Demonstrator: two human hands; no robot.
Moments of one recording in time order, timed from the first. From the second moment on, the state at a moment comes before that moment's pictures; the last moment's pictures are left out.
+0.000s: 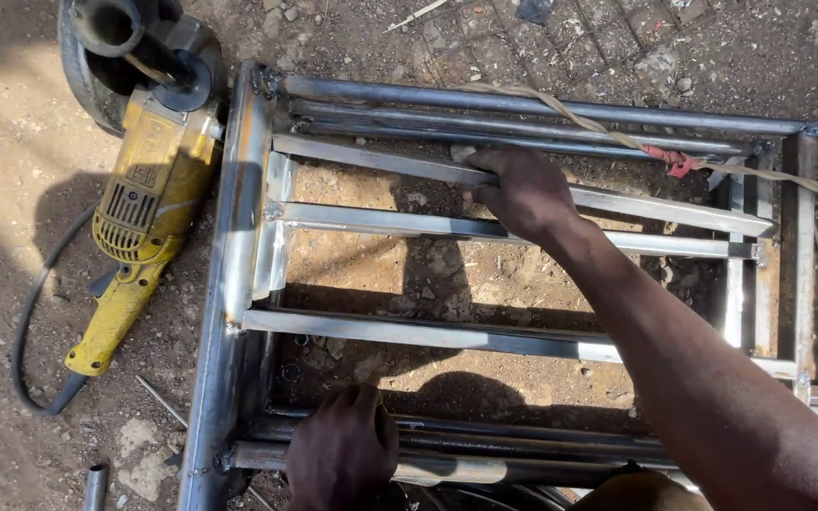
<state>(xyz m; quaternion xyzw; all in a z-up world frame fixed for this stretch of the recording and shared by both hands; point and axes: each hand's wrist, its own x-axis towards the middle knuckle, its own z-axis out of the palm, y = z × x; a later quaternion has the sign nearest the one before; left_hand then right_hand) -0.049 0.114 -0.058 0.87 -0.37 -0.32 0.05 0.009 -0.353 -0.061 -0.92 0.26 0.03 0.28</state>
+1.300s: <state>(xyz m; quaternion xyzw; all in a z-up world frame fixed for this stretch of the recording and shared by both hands) -0.004 0.001 0.001 0.89 -0.32 -0.29 0.15 -0.014 -0.291 0.022 -0.89 0.34 0.15 0.26</state>
